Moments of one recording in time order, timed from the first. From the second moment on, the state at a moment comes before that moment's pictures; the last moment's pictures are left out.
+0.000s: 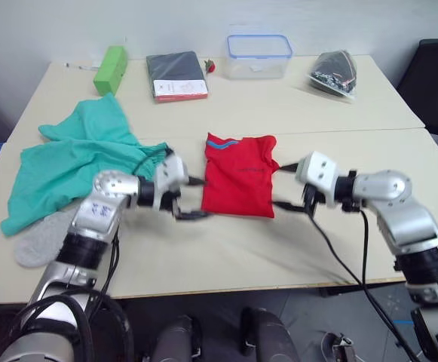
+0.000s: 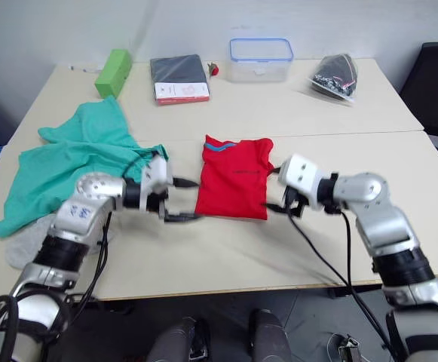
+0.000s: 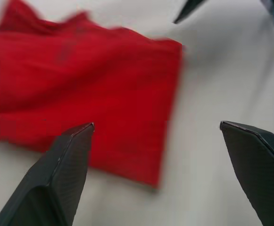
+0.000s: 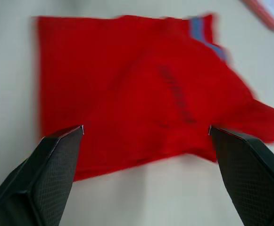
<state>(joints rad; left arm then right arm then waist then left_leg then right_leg) -0.62 0.60 -0.26 0.14 -0.13 0.14 -1.15 -0.50 -0.76 0.20 -0.04 0.09 0.04 1.04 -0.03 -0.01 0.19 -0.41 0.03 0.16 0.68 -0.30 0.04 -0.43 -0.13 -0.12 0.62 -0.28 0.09</state>
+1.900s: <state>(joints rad) -0.28 0.74 -0.20 -0.28 -0.22 0.30 -1.13 -0.20 -0.86 0.24 -0.12 -0.01 -0.46 1.03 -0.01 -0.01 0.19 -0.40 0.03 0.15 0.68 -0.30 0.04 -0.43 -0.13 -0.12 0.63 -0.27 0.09</state>
